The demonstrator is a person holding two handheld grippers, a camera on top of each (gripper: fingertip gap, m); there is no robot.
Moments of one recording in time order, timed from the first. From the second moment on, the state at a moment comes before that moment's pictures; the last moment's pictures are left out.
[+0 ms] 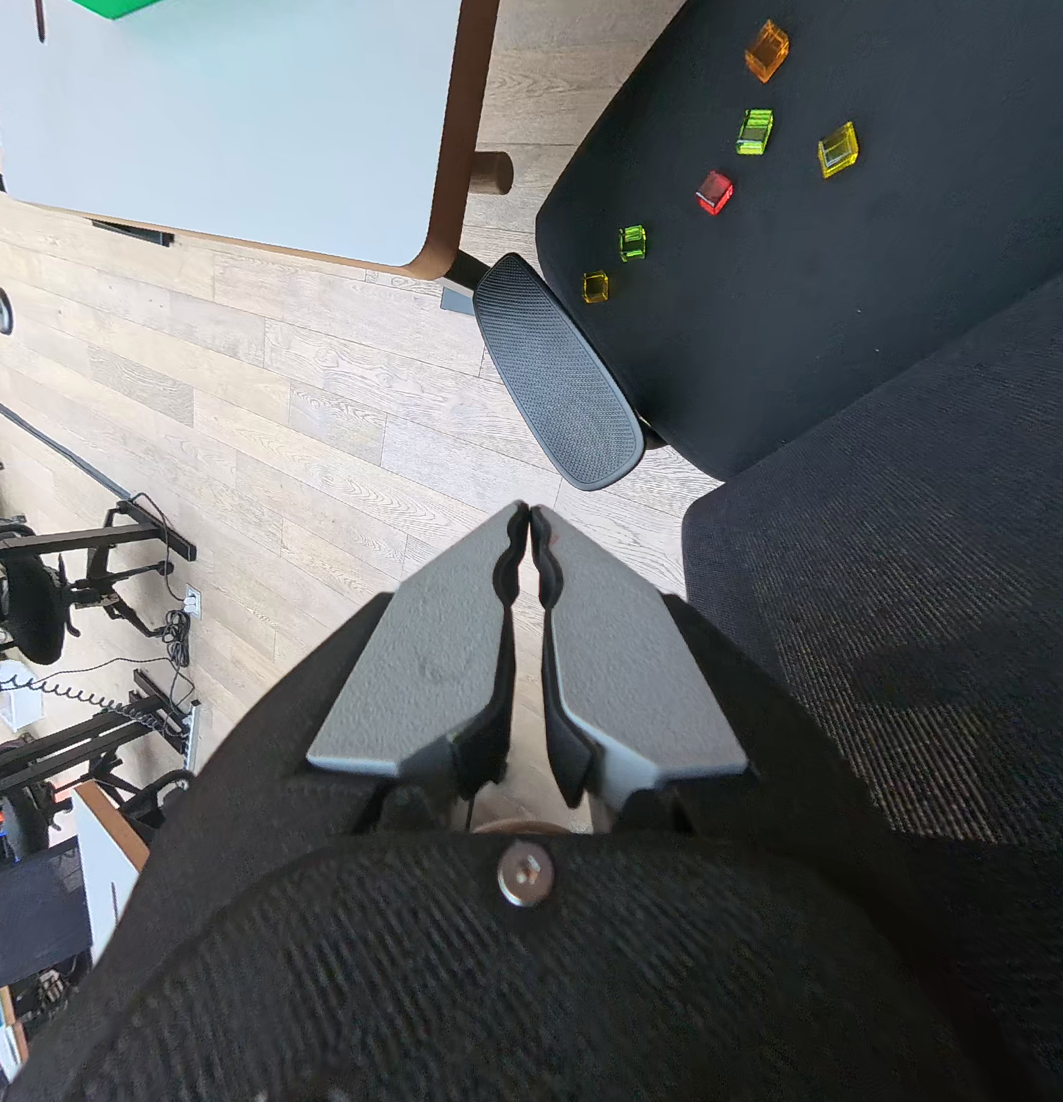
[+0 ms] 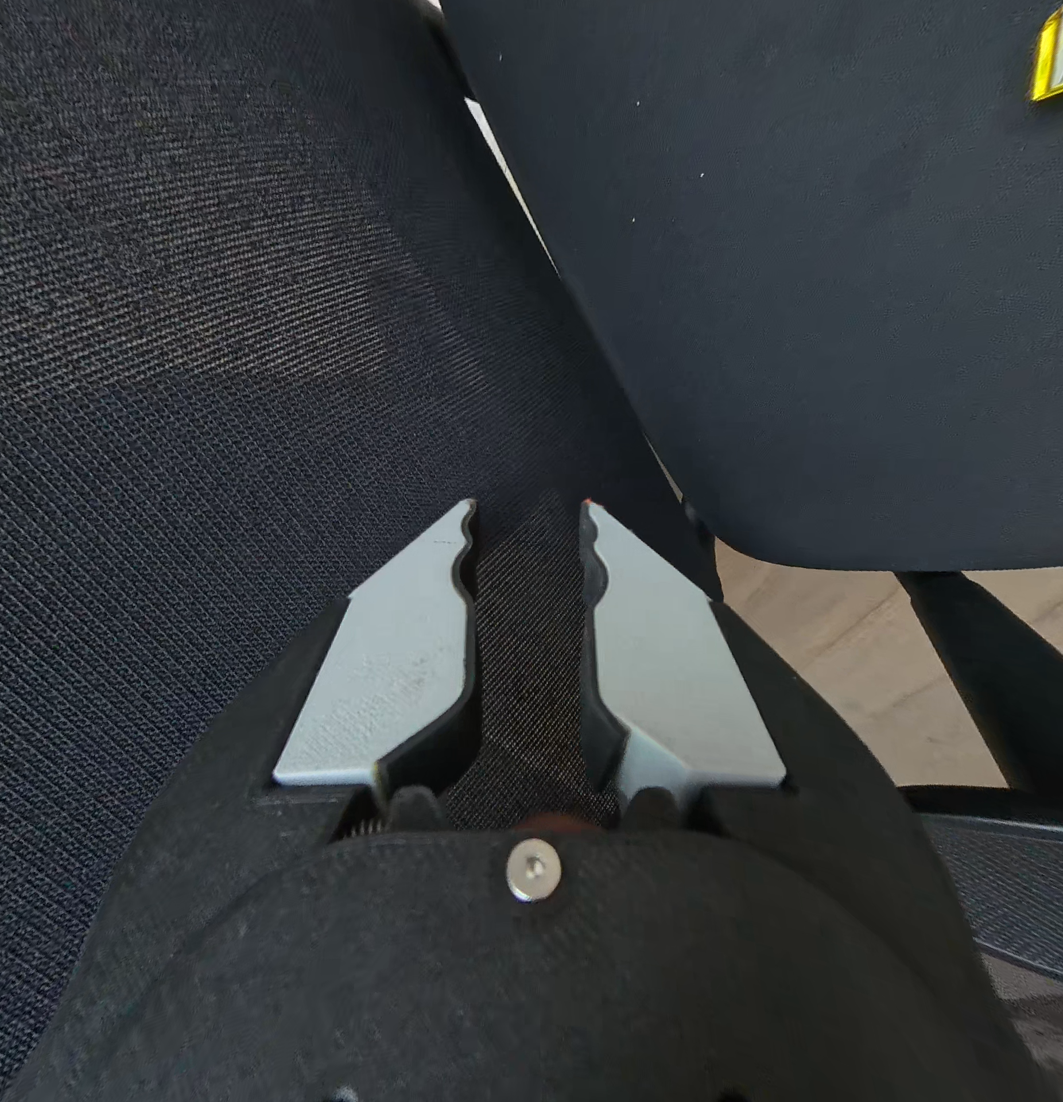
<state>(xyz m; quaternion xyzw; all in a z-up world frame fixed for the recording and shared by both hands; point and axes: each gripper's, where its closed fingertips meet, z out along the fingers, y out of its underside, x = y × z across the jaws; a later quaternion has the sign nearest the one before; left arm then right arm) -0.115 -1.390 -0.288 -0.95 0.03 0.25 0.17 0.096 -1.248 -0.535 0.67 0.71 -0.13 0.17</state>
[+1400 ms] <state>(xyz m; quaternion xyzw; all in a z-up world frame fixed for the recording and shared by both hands) -0.104 -1.371 -0.274 -0.94 0.08 0.24 0.24 0.022 -1.153 -0.386 0.69 0.69 0.02 -0.22</state>
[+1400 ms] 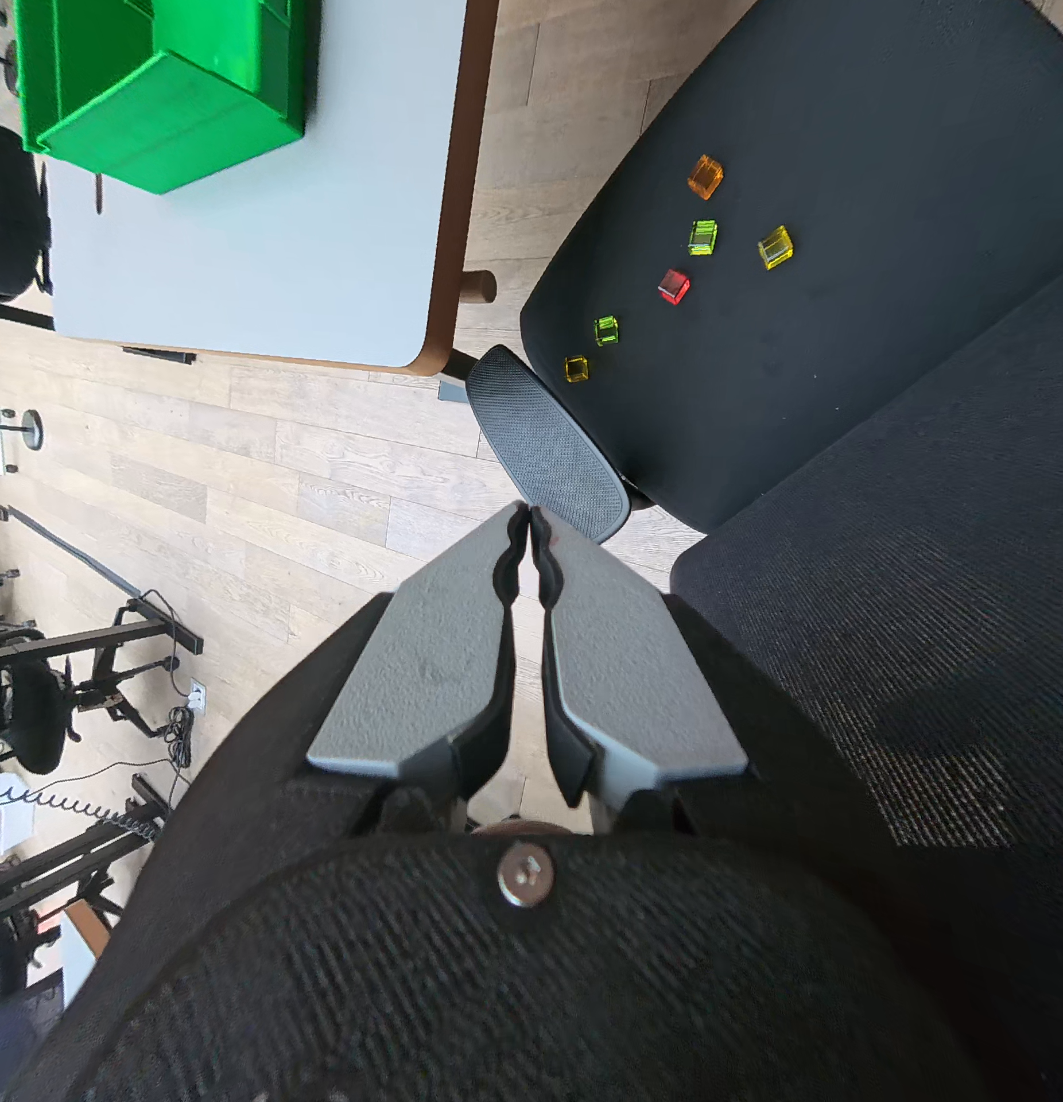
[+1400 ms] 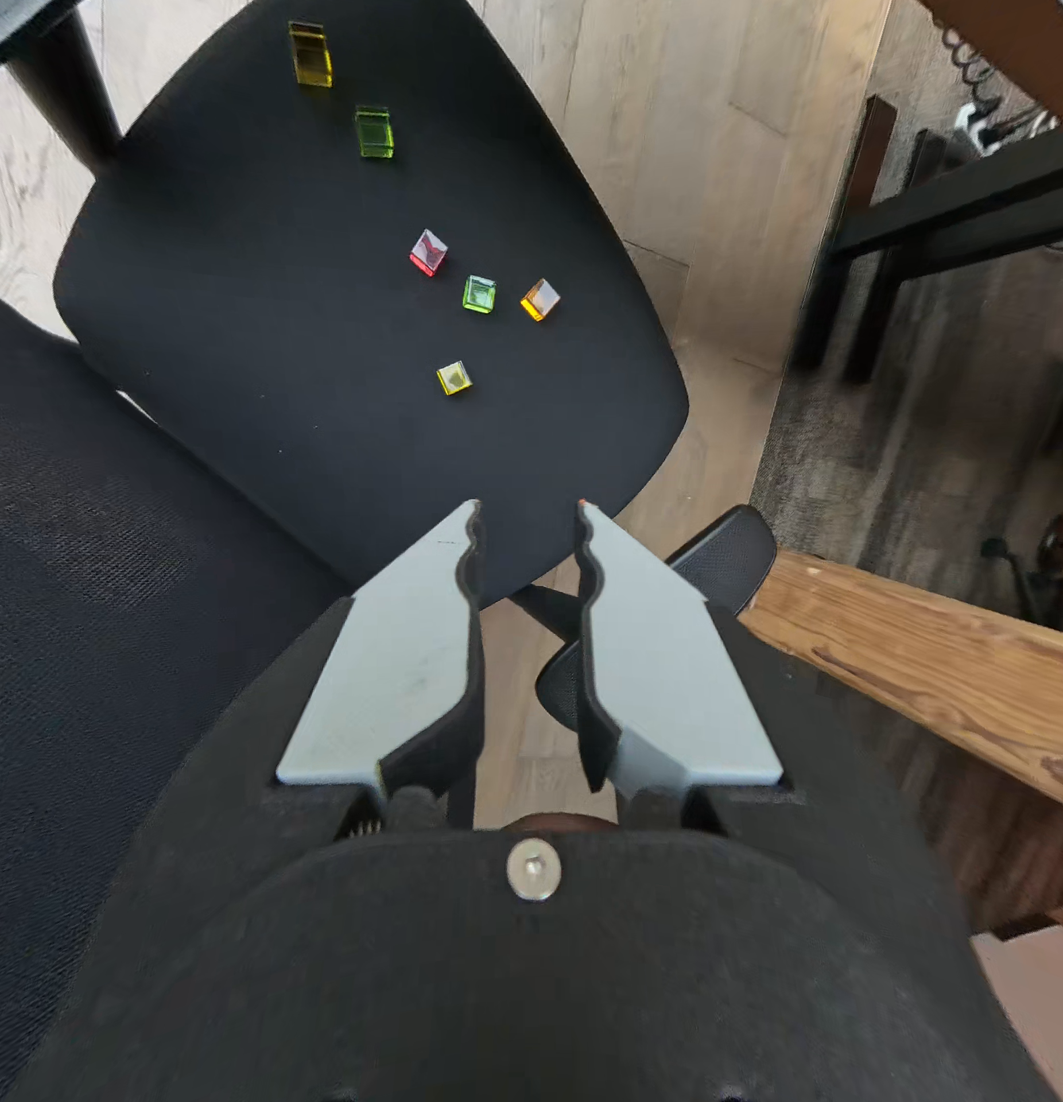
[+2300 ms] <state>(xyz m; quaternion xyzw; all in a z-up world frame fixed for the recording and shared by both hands) -0.129 -1.400 -0.295 -0.96 0.00 0.25 0.13 0.071 -1.231 -0.585 0.69 0.71 -0.08 0.11</state>
